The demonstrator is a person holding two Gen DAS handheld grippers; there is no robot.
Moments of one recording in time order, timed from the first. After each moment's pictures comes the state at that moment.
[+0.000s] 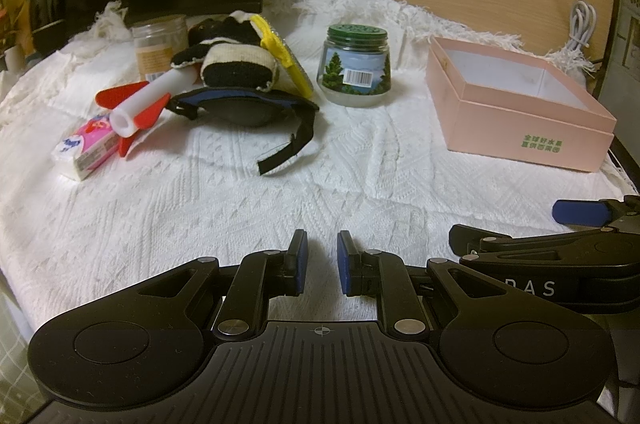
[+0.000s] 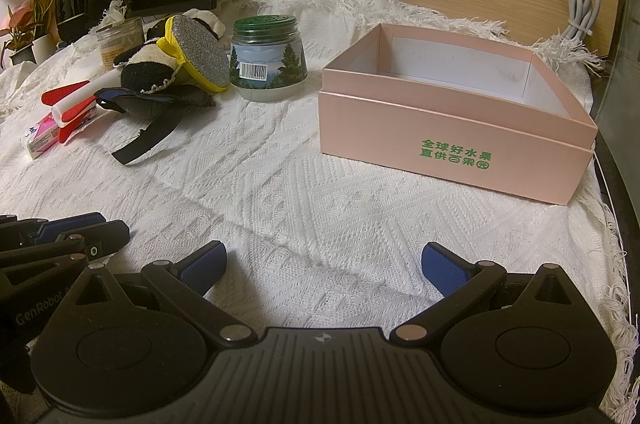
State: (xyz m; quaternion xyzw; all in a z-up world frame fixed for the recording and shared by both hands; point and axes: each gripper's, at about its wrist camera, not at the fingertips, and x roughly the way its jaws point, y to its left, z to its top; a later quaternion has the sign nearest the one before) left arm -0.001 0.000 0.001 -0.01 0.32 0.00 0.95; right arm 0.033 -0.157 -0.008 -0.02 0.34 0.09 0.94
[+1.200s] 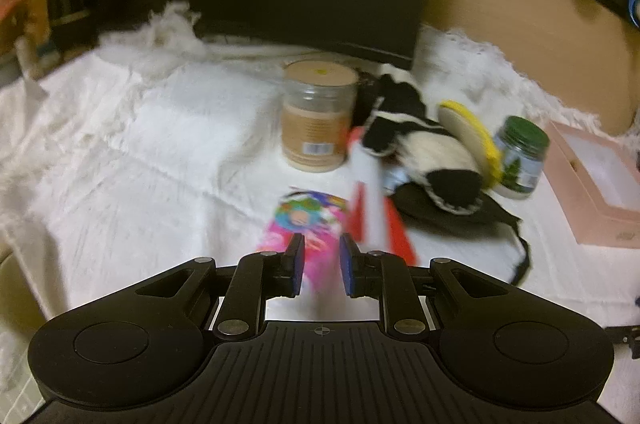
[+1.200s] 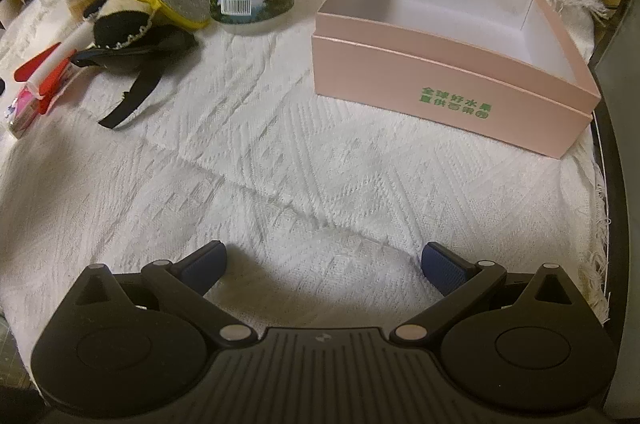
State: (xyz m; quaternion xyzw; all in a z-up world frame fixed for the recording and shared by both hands) left arm 0.071 0.217 0.066 -0.04 0.34 -0.01 0.94; right arm 0.057 -0.146 0.013 -0.02 0.50 0.05 0.86
